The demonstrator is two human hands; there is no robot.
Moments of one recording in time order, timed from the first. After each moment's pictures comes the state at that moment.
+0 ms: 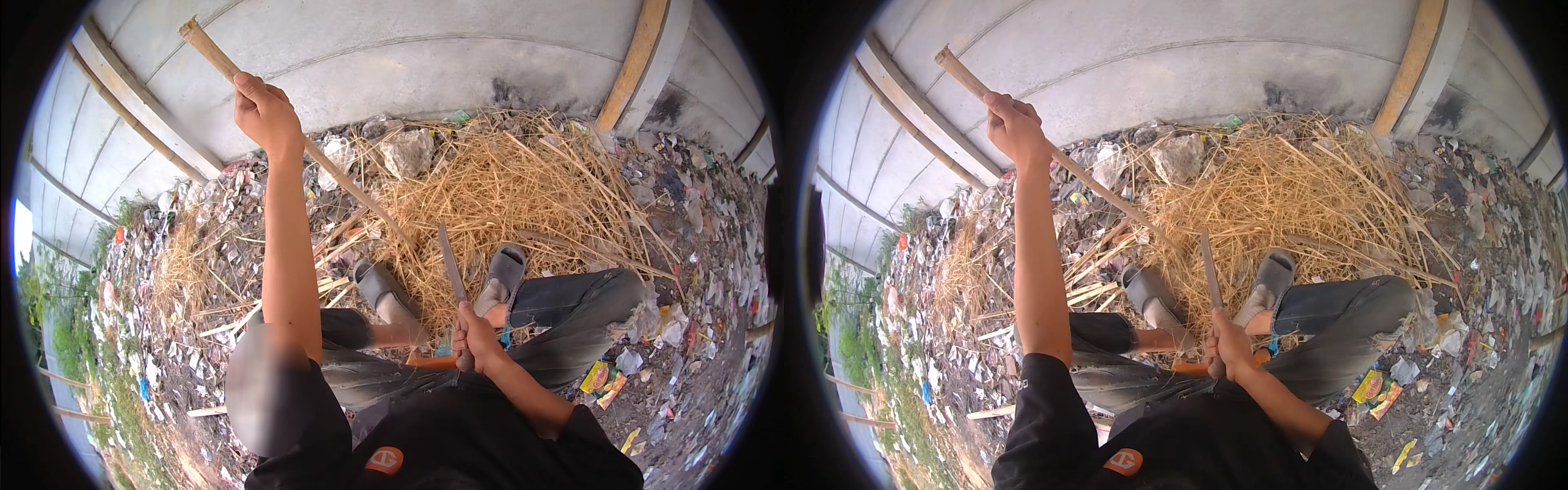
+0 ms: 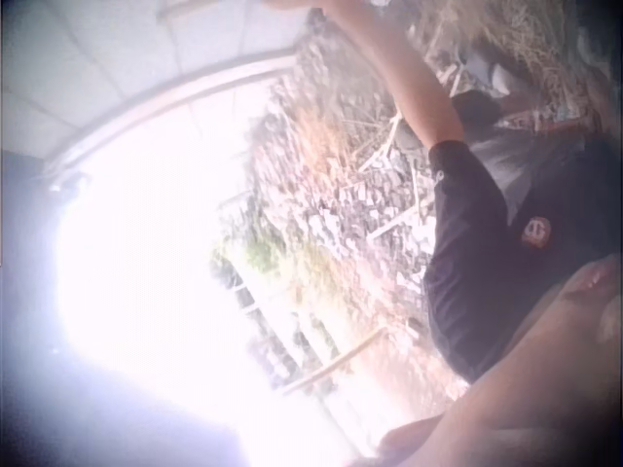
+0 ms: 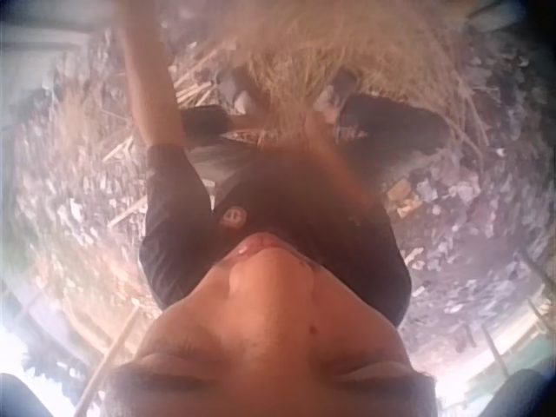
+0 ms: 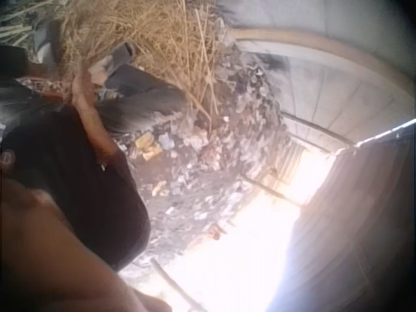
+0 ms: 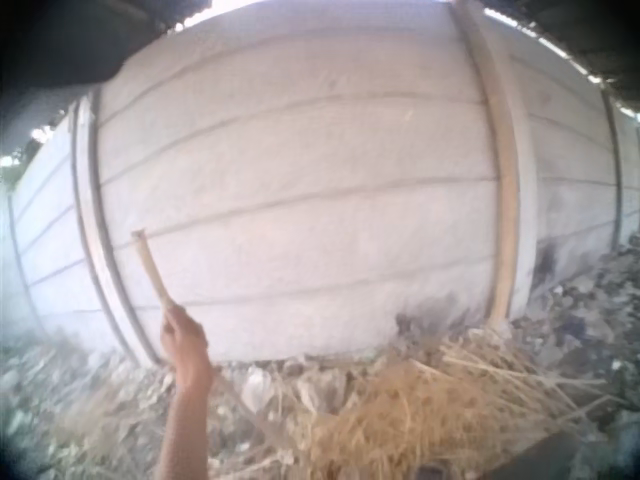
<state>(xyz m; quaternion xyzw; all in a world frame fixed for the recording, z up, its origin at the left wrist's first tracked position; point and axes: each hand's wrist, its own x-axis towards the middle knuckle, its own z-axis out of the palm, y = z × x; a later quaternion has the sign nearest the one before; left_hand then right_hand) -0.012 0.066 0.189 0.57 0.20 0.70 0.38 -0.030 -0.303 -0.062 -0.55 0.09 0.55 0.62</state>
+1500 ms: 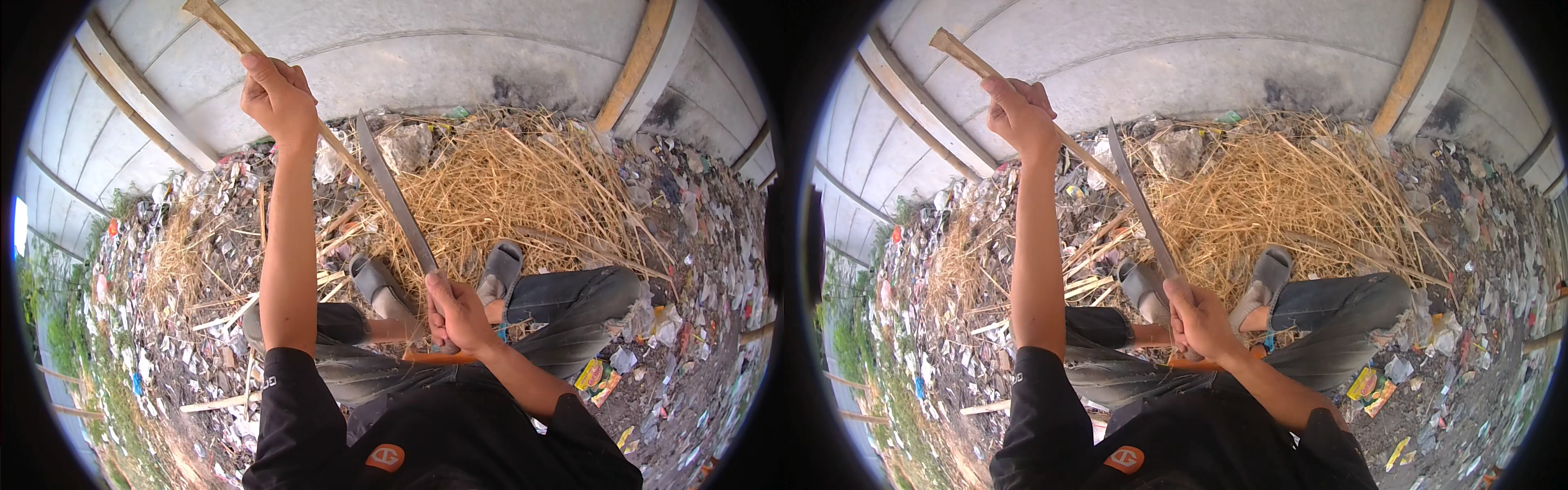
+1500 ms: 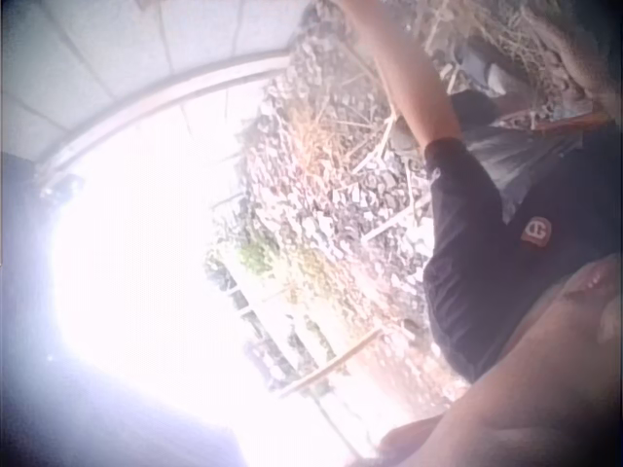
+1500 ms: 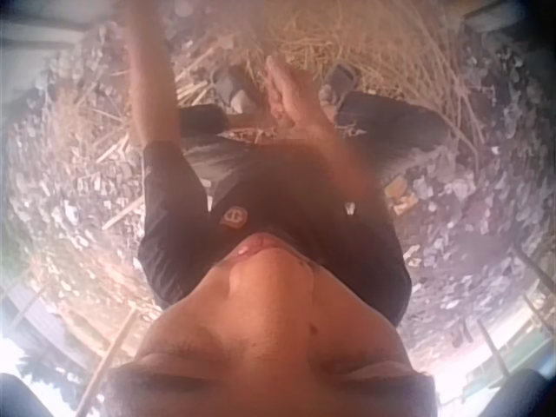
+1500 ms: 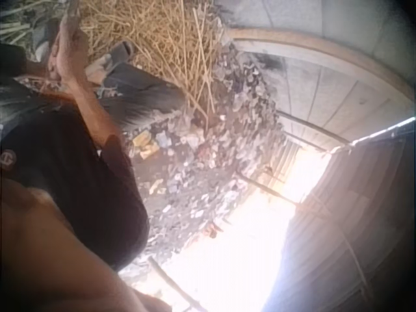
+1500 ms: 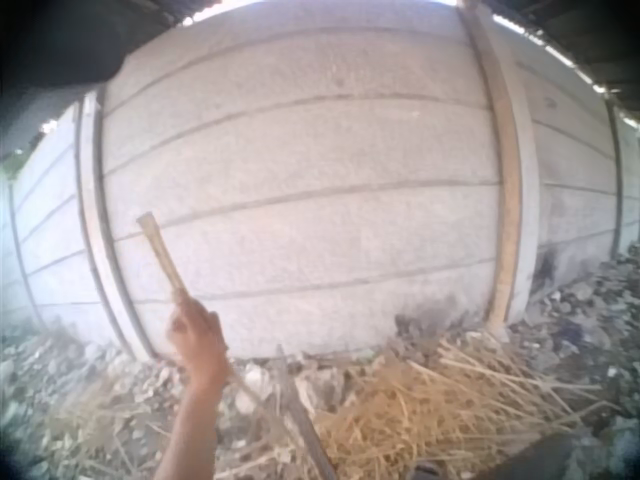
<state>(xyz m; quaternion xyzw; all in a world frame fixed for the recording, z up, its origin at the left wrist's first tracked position) -0.005 0.035 0.198 0.57 0.06 0.70 0.42 -0.029 -0.267 0.036 -0.48 -0.17 0.54 0.67</state>
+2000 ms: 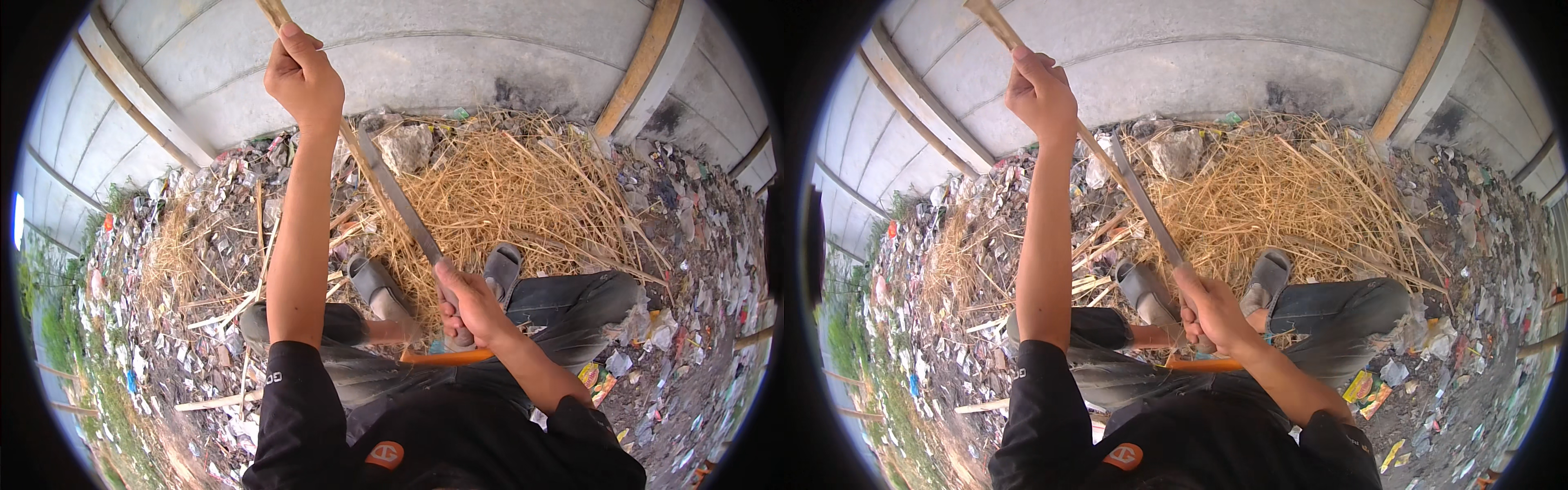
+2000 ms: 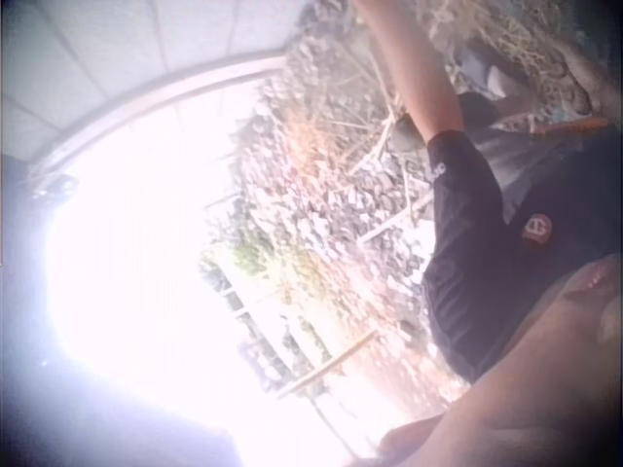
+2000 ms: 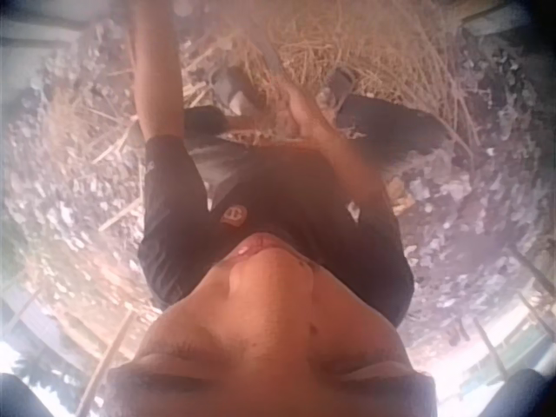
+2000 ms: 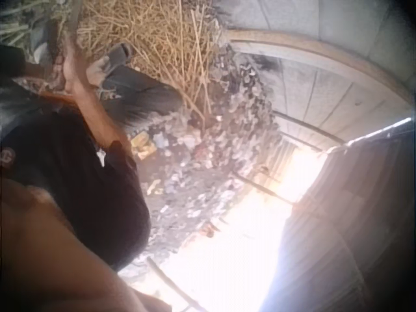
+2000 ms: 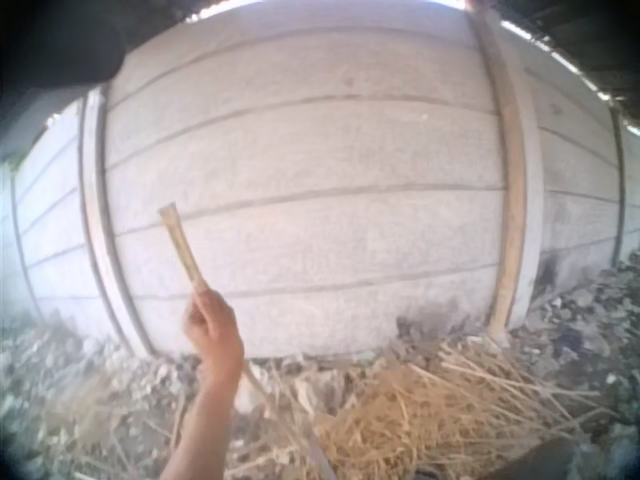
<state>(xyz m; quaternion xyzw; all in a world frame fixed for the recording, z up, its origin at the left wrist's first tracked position) 0.019 0.055 0.196 0.58 0.08 0.74 0.33 -0.009 -0.261 0.053 -0.53 -0.10 0.58 0.60</state>
